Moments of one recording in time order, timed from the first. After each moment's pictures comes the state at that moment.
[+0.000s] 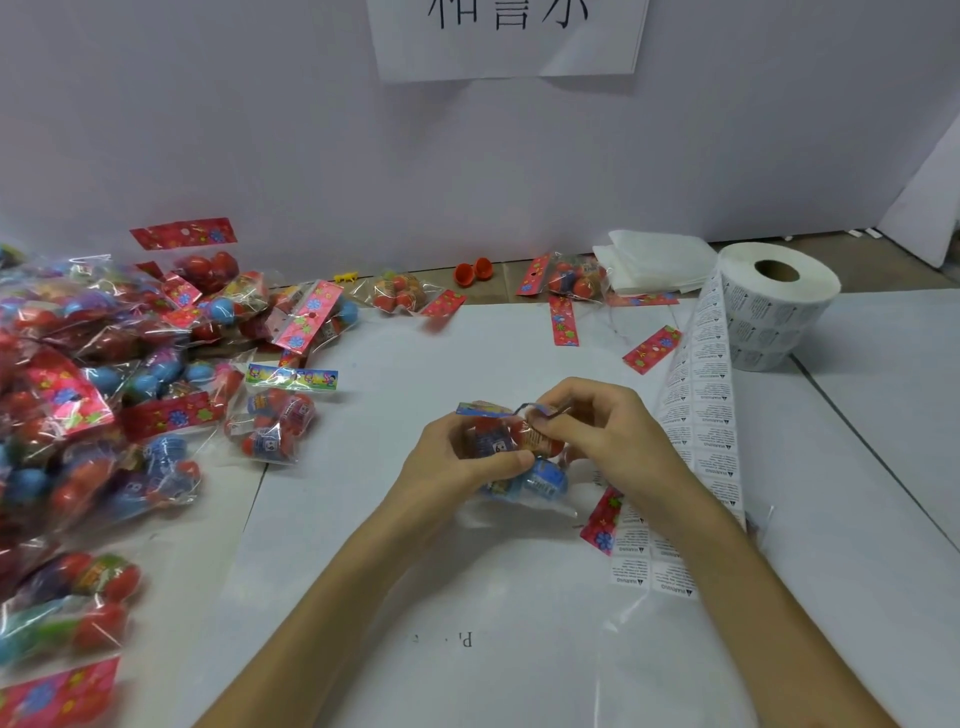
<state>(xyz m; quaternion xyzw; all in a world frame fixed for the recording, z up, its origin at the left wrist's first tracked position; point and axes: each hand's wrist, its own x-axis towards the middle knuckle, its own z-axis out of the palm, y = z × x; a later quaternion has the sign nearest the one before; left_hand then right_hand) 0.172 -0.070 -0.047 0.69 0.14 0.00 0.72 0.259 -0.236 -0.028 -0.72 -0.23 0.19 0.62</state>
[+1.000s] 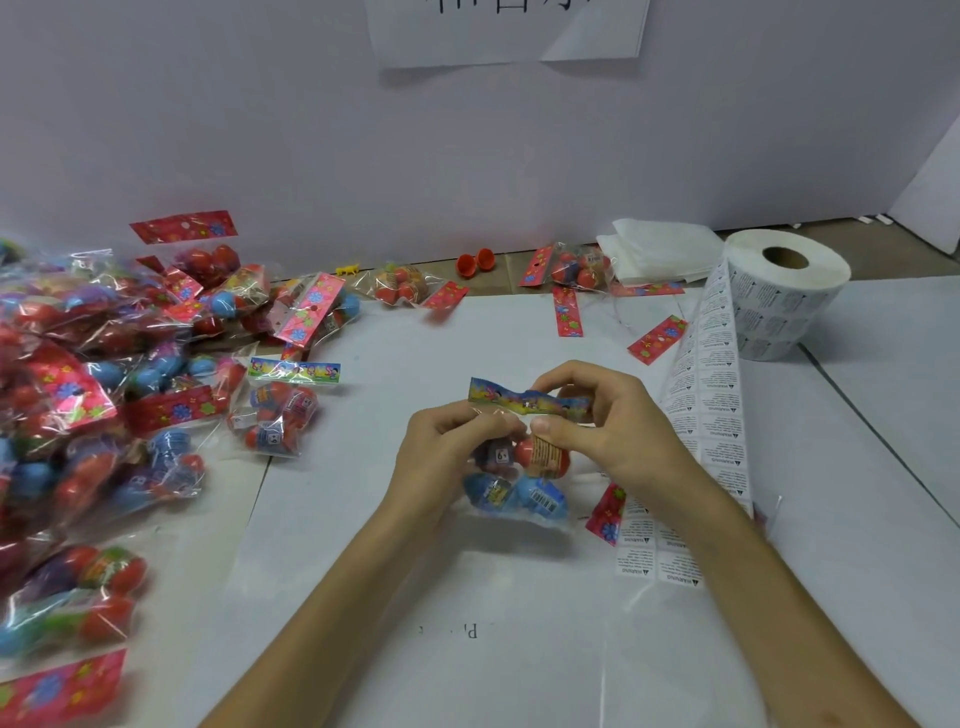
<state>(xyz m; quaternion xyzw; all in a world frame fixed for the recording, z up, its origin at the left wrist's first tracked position) 0.172 -0.071 -0.044 0.64 0.17 0.06 0.74 0.259 -0.236 -0.029 -0.73 -0.27 0.16 0.60</state>
